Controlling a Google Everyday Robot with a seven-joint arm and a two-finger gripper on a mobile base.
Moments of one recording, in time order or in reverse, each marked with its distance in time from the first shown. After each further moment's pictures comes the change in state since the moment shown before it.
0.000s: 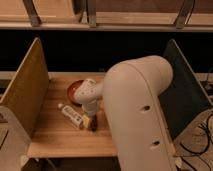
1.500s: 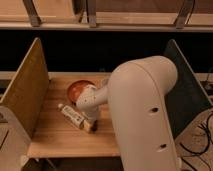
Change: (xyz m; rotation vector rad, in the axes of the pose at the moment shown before) arm 0.018 0.022 0.014 -0.024 -0.023 0.029
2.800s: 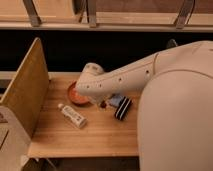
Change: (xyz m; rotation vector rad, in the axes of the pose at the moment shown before) arm 0.011 -0.074 -0.167 0.271 -0.107 0.144
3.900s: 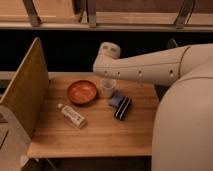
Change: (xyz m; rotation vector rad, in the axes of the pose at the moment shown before) arm -0.078 -0.142 -0.049 0.225 -0.337 -0.033
